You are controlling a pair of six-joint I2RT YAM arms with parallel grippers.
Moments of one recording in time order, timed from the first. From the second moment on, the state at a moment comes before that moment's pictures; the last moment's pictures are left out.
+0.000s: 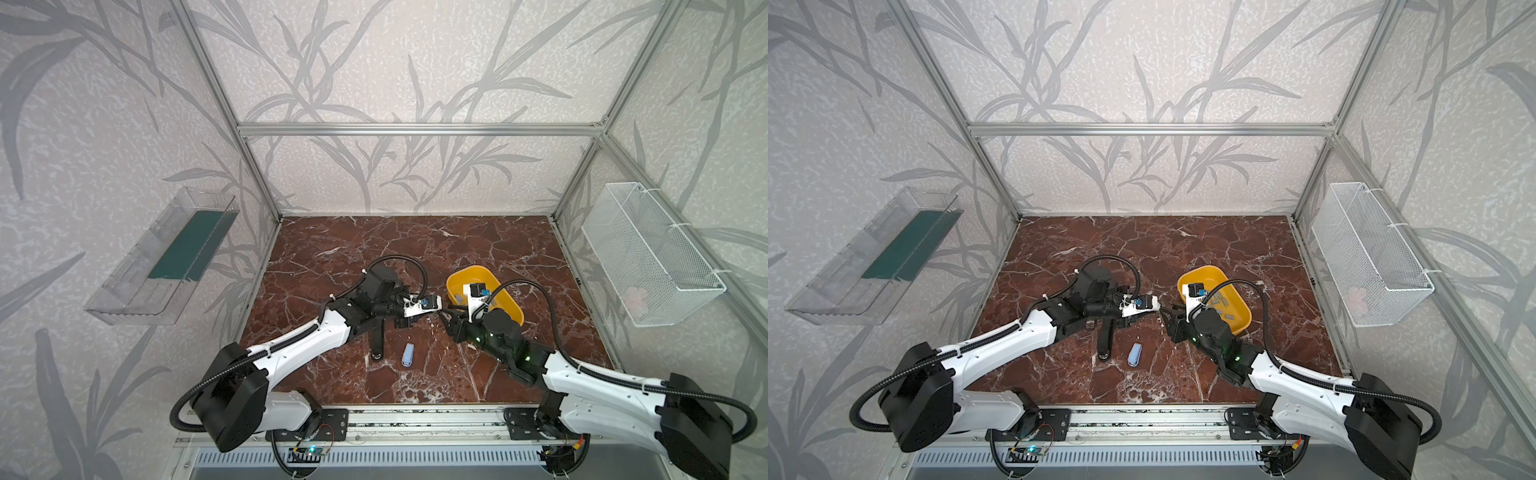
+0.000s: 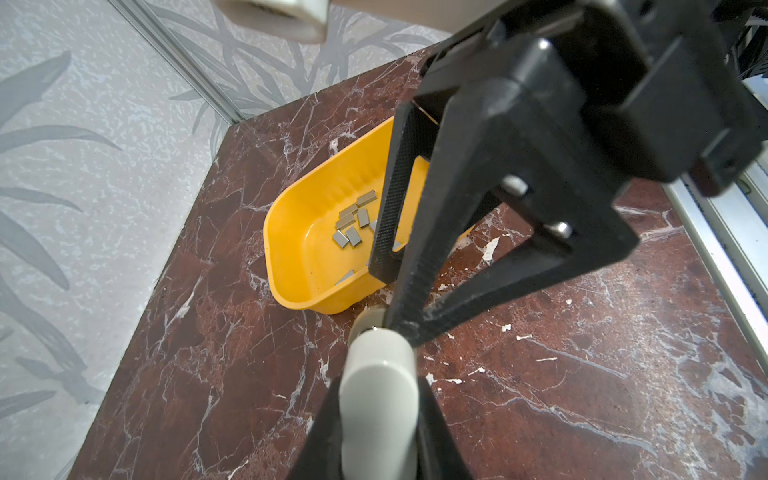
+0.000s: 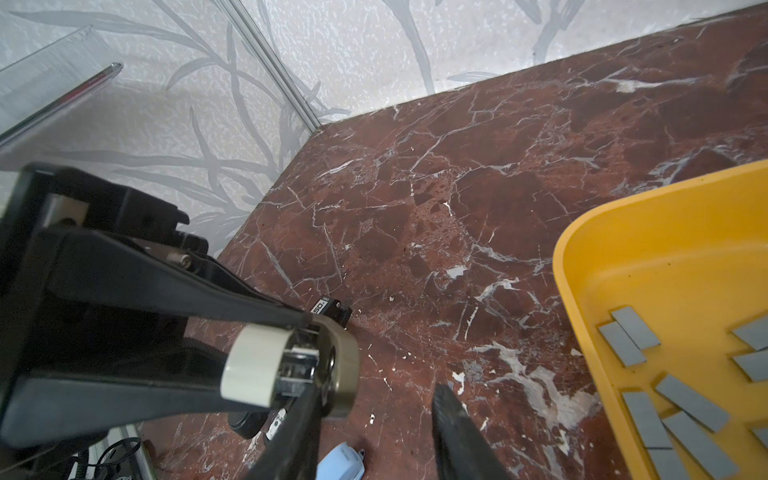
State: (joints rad) left arm -0.70 1.32 0.82 -0.07 0.50 0.76; right arm 0.88 1.05 0.40 0.34 0.17 0.59
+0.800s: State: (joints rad) left arm -0.68 1.23 0.66 0.19 0.56 0.60; right arm 0.90 1.21 0.38 0.51 0.21 0.62
